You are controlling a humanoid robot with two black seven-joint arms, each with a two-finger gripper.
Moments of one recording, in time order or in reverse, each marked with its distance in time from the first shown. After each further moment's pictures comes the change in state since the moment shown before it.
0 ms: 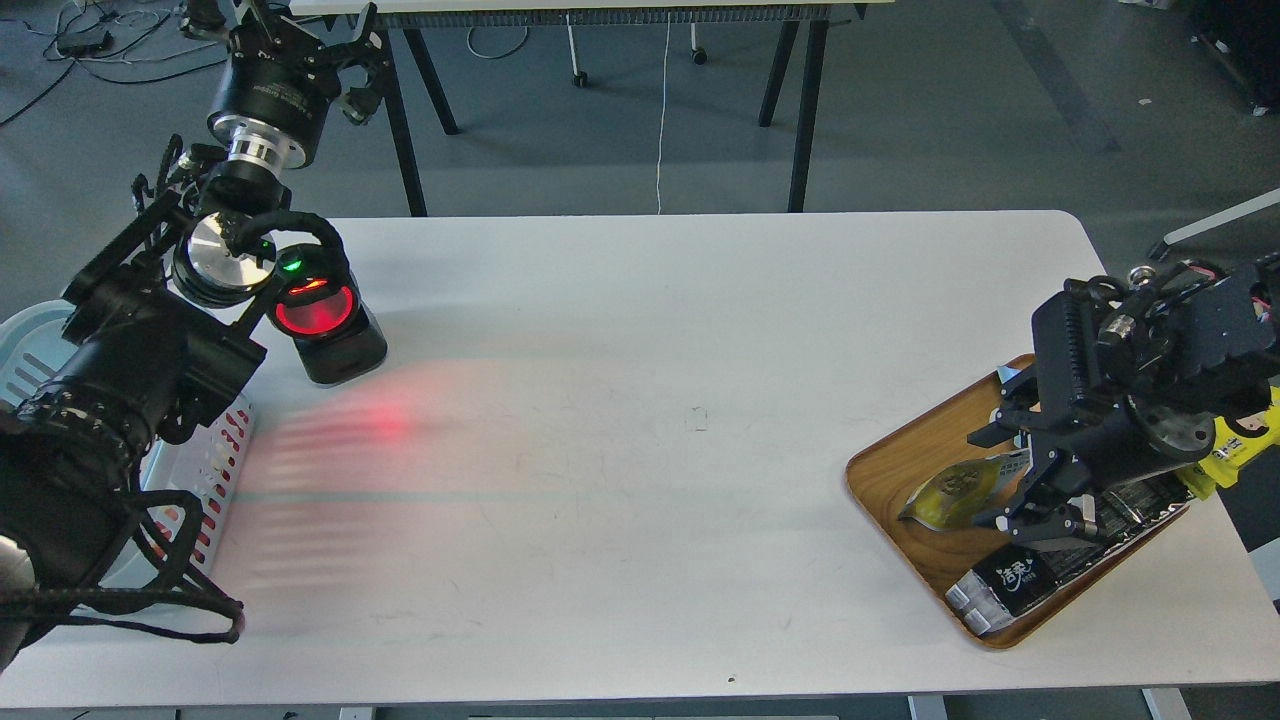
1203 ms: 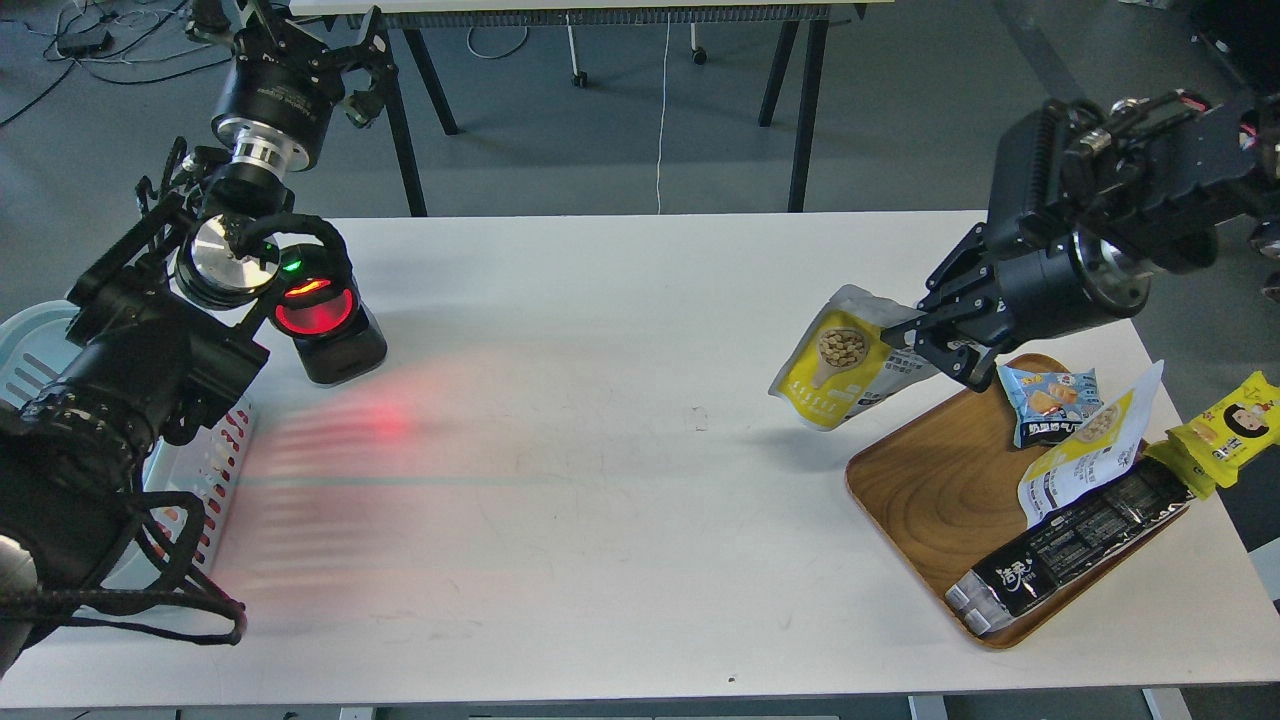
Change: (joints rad) left arm 0.000 -0.005 0.003 0.002 0.002 0.000 0.000; right arm 0.150 0.147 0.111 -0.101 0.327 -0.001 0.000
